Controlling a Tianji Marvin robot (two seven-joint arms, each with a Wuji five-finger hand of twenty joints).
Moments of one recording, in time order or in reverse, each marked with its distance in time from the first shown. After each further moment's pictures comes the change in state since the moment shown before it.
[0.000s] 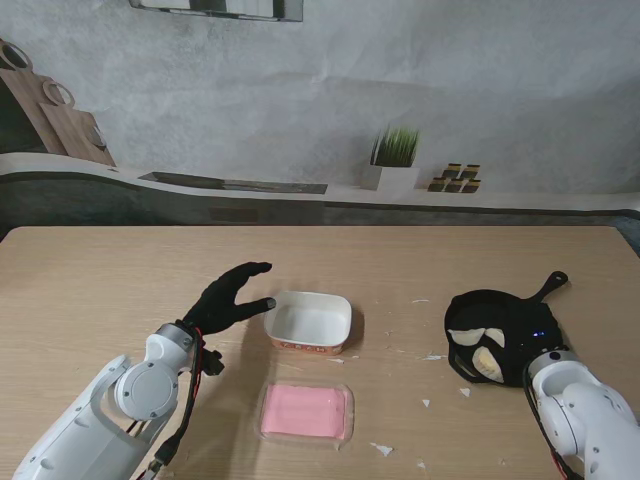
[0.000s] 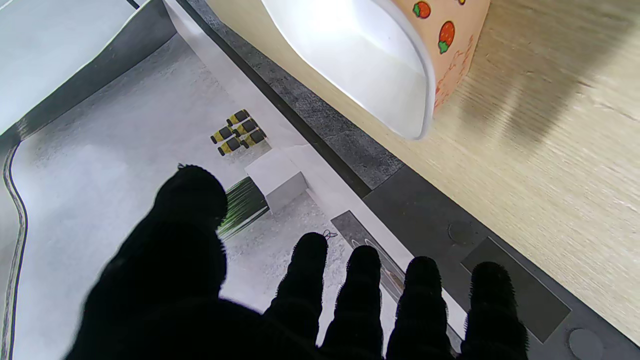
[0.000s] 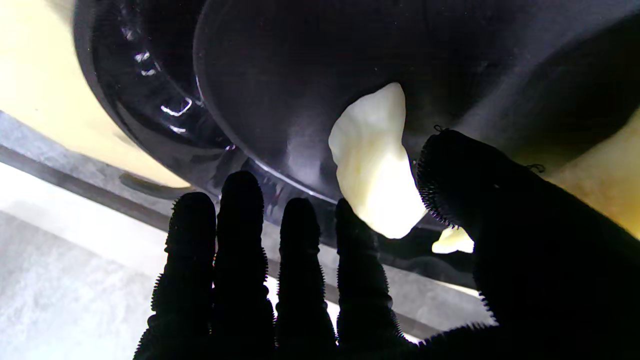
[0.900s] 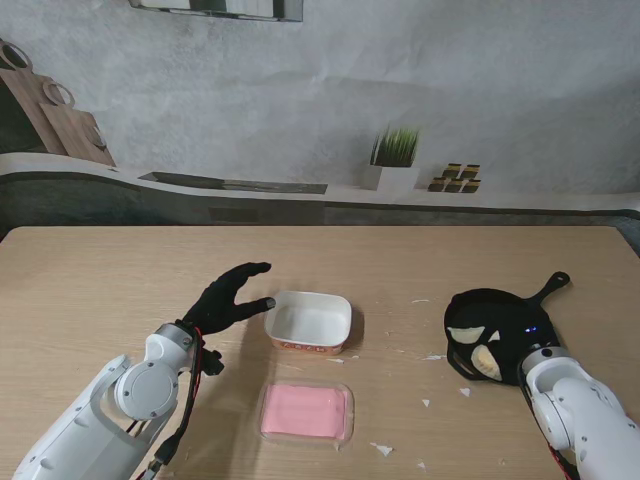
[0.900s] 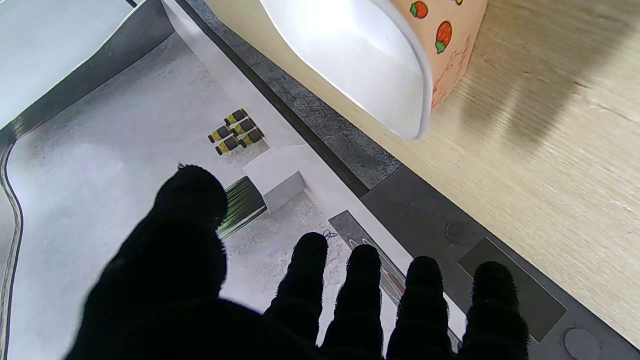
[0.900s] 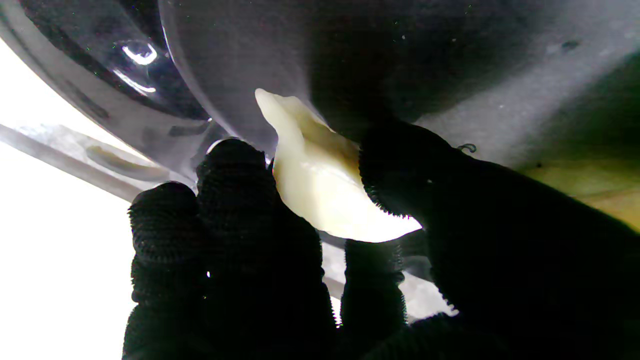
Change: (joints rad) left arm 0.000 0.000 -0.001 -0.001 -0.003 0.007 -0.001; right arm 0.086 0.019 -0.090 0.123 -0.007 0.004 -0.134; left_hand 0.000 0.000 0.000 0.000 0.000 0.000 0.000 0.000 0.000 0.000 0.014 0.000 0.001 0.011 0.000 0.000 0.063 0.011 -0.166 0.077; right_hand 0.186 -0.204 0.194 -0.147 0.373 -0.125 0.203 0.024 0.534 0.081 0.061 -0.033 0.619 -0.002 0.264 -0.013 0.473 0.128 0.348 0.039
